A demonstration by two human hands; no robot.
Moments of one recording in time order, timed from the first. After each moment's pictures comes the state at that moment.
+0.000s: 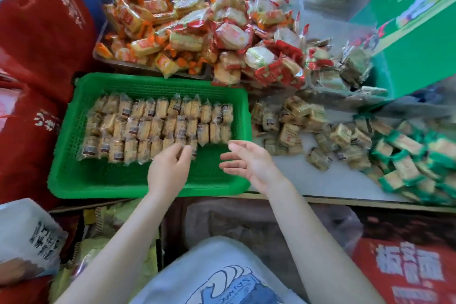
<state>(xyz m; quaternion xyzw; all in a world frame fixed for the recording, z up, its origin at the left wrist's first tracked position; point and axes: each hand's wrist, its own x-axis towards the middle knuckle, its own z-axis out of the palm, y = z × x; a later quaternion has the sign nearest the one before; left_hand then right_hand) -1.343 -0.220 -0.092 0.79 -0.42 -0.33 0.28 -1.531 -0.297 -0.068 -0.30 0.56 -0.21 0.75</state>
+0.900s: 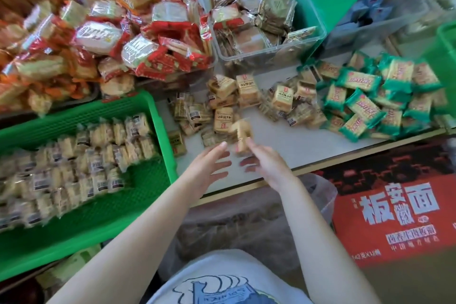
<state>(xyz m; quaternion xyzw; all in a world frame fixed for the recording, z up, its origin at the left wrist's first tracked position) -1.558 -0.321 -0.135 0.59 -0.21 -0.74 0.24 -1.738 -0.322 -0.147 -0.26 0.62 -0.28 0.69</state>
